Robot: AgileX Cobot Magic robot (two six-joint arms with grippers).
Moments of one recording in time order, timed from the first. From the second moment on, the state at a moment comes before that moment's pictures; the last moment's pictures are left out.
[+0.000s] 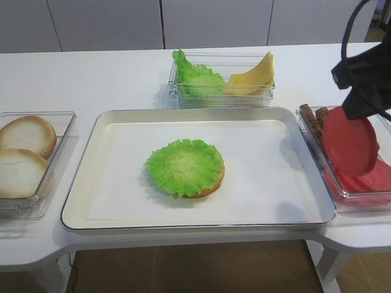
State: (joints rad) left arm 0.07 -0.02 -0.49 0.04 1.19 0.02; right arm 0.37 1.20 -1.05 0.08 1.03 0.07
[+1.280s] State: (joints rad) left arm 0.07 -0.02 -0.49 0.04 1.19 0.02; right arm 0.71 1.68 -1.52 -0.05 1.06 0.10
